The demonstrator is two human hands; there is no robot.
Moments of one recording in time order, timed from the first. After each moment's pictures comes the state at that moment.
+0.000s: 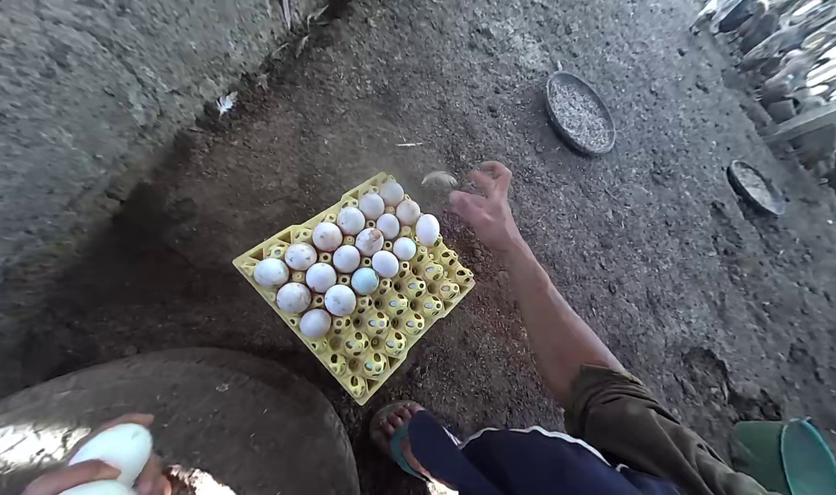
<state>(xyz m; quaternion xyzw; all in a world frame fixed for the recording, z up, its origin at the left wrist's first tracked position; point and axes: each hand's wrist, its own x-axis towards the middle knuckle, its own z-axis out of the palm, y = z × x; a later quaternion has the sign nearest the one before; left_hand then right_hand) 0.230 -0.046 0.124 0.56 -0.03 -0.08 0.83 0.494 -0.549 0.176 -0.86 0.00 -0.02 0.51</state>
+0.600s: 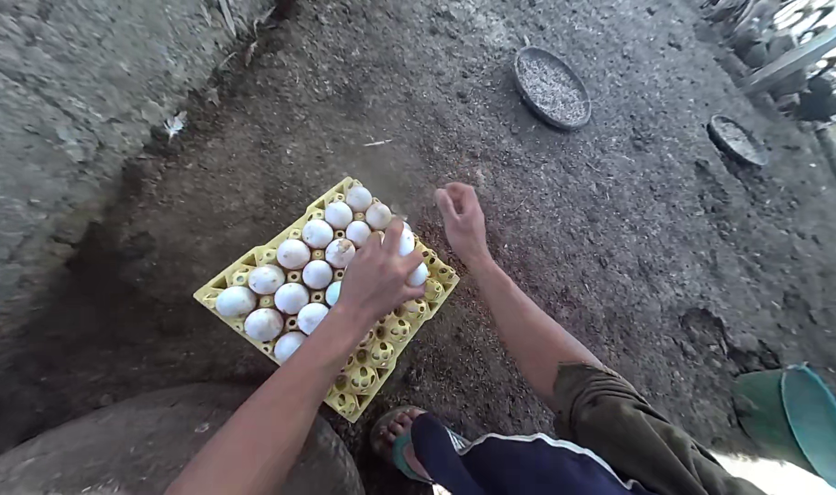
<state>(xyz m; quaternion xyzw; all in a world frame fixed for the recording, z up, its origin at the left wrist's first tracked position) 0.451 -0.355 0.142 0.90 -0.36 0.08 0.23 0.484 -0.560 0.136 -0.88 0.10 -0.10 0.46</state>
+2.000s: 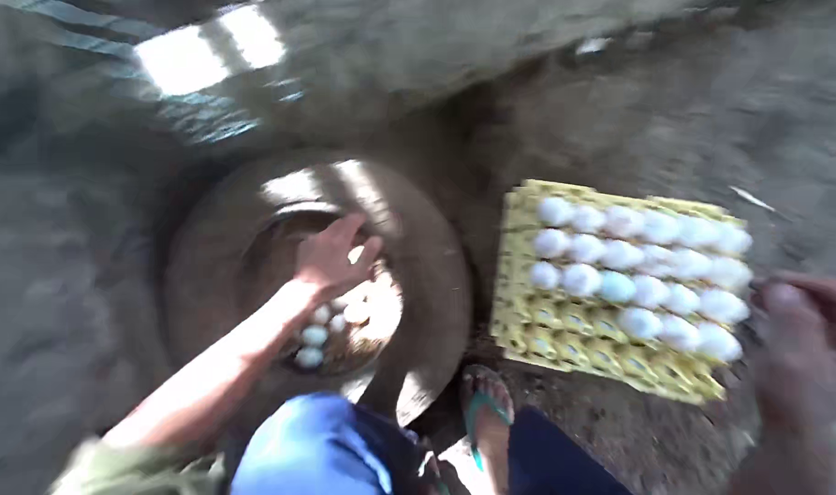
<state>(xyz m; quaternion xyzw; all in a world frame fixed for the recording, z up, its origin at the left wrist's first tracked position) 0.173 -0.045 0.160 0.93 0.28 -0.04 0.22 0.448 -0.448 0.211 -0.84 -0.34 -0.01 0.42</state>
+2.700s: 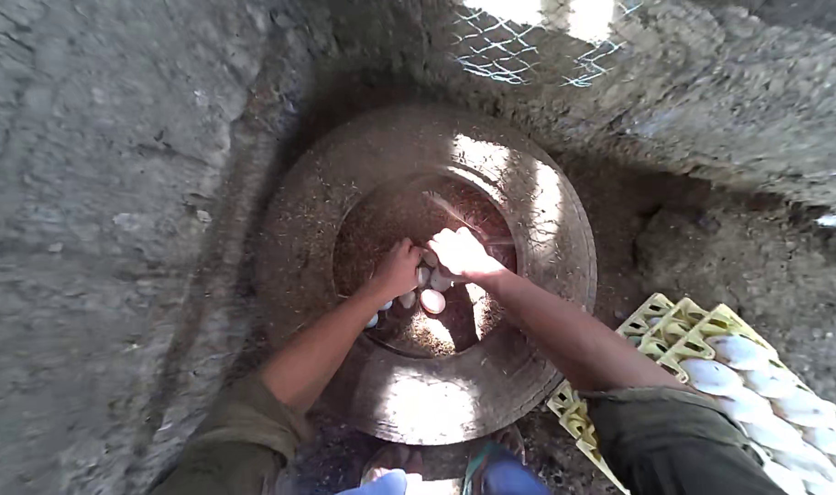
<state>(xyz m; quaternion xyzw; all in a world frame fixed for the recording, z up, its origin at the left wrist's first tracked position) 0.030 -0.028 -0.004 0.79 0.50 -0.15 0.33 0.206 -0.027 0.001 -0.49 -0.81 0.27 -0.15</state>
